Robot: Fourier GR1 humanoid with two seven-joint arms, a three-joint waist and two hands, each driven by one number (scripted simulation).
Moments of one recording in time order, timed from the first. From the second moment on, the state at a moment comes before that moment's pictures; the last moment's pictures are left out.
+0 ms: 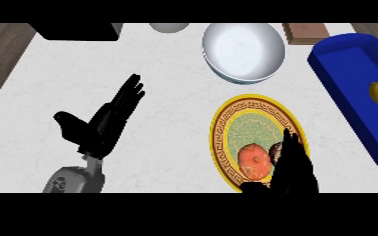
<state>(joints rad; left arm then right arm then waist) -0.14 0.14 -0.20 -1.57 0.25 0.00 0.15 0.14 -0.03 0.50 -1.91 1.19 -0.03 1.22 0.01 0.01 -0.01</state>
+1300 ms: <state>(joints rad) -0.13 0.13 -0.18 -1.55 0.25 -0.02 0.14 0.01 -0.01 0.41 -1.72 1.08 0.11 1.25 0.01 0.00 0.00</state>
